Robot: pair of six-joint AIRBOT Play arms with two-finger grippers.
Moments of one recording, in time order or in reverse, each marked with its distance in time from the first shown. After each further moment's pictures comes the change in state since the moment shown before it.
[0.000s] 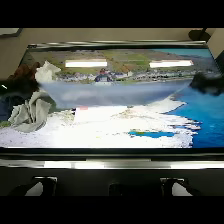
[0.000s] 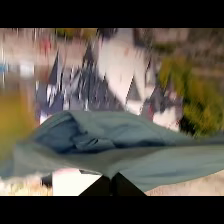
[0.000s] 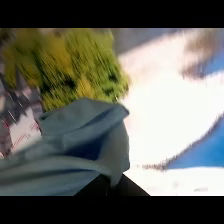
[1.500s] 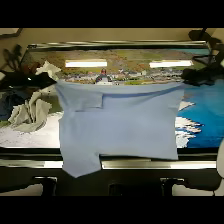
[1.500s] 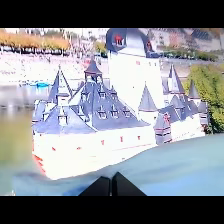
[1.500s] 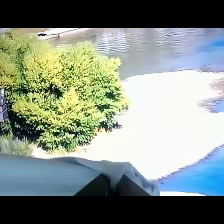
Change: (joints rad) left arm -0.131 -0.397 0.110 0.026 0.126 0.001; right arm 0.216 -0.300 0.257 -0.356 0.104 0.134
